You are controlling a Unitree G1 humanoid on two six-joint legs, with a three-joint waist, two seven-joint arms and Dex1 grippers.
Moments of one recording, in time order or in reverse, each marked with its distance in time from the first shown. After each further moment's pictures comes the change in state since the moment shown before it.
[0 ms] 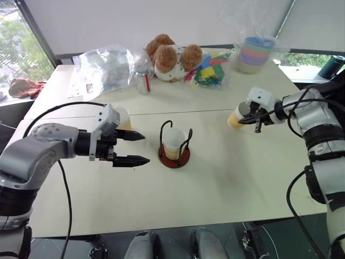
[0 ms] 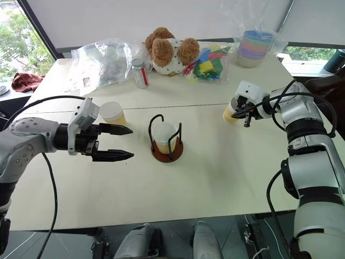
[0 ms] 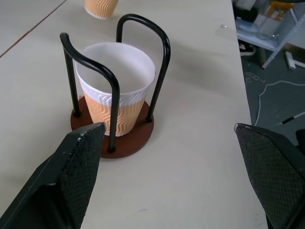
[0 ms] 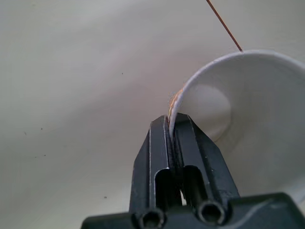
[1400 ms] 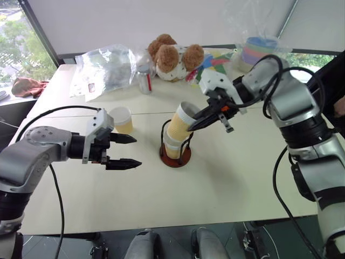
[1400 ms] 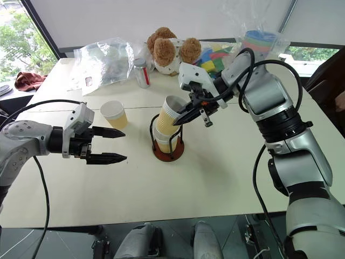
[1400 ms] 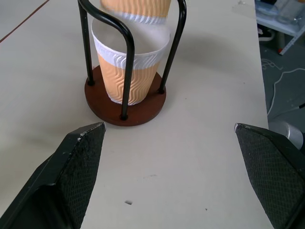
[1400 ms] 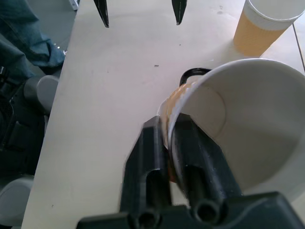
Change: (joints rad) left arm 0.042 0.051 0.006 0.025 0.054 -0.060 -0.032; right arm -0.022 0.080 0.115 -0.860 0.414 0.570 0.348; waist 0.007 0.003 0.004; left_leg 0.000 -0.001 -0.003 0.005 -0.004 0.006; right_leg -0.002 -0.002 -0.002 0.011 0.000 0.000
